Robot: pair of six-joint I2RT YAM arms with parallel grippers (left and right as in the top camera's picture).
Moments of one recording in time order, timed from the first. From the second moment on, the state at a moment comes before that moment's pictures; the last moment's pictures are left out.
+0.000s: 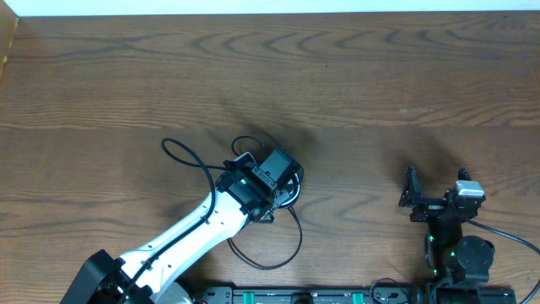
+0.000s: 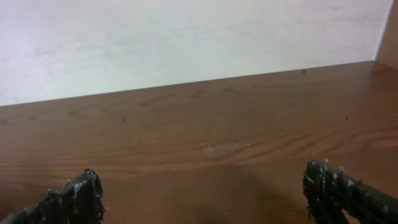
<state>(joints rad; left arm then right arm) -0.75 1.42 0.85 -0.73 -0.08 -1.32 -0.04 0.01 0.01 -0.07 -0.03 0.10</state>
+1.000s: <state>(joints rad) -0.75 1.42 0.85 -0.74 0.01 -1.34 -0.04 0.01 0.01 -0.07 -0.03 0.10</state>
